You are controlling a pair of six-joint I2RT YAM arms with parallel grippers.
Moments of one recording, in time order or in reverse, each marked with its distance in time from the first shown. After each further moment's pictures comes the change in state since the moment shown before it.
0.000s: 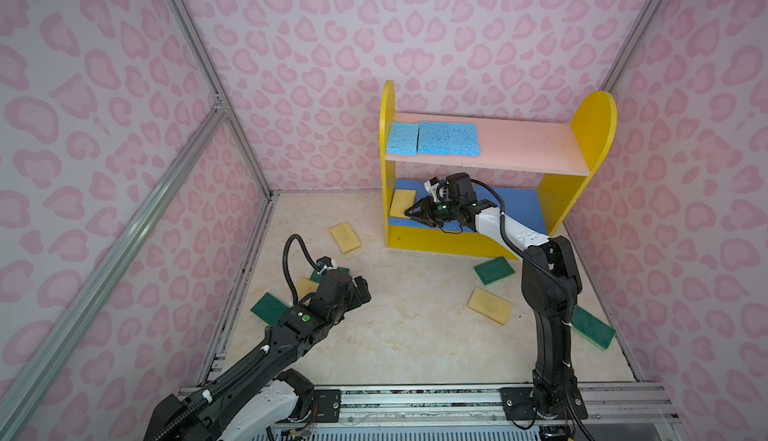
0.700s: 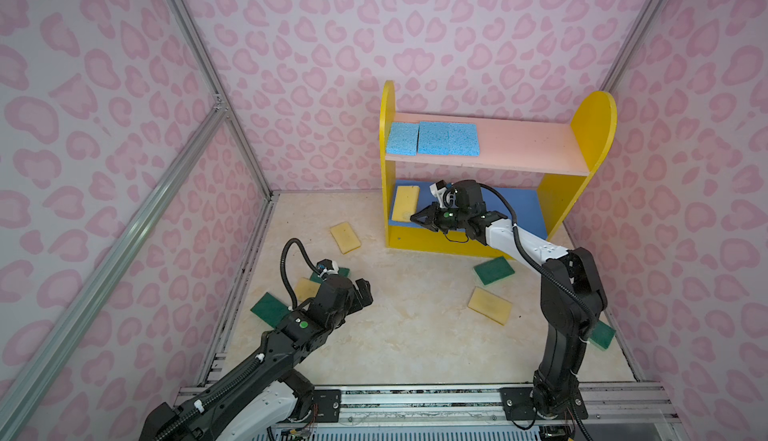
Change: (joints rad) left arm -0.041 -0.063 -0.028 0.002 -0.011 -0.027; right arm 0.016 -0.170 -0.229 0.156 0.019 0.038
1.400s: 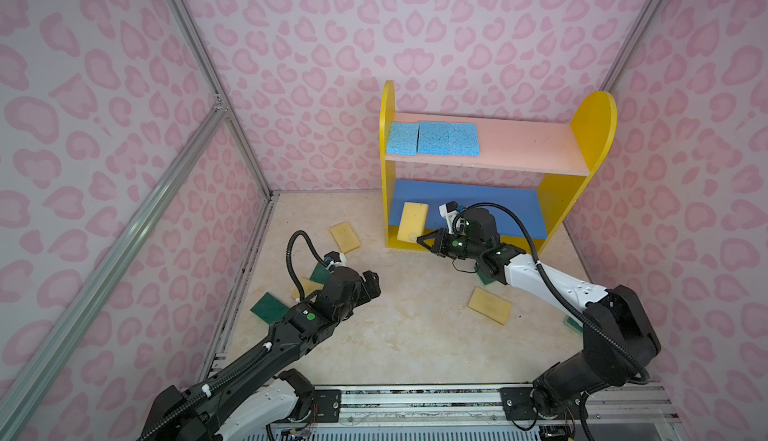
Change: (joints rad) left arm -0.040 0.074 0.056 0.063 0.014 -0.045; right arm 0.088 -0.363 -0.434 0.167 0.160 0.024
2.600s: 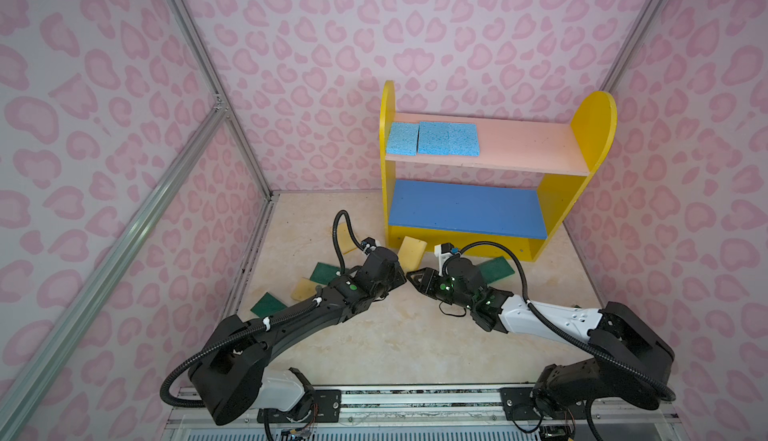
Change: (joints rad) left arm -0.118 0.421 0.264 0.134 0.069 -0.156; right arm 0.307 -0.135 -0.386 0.281 0.417 0.256
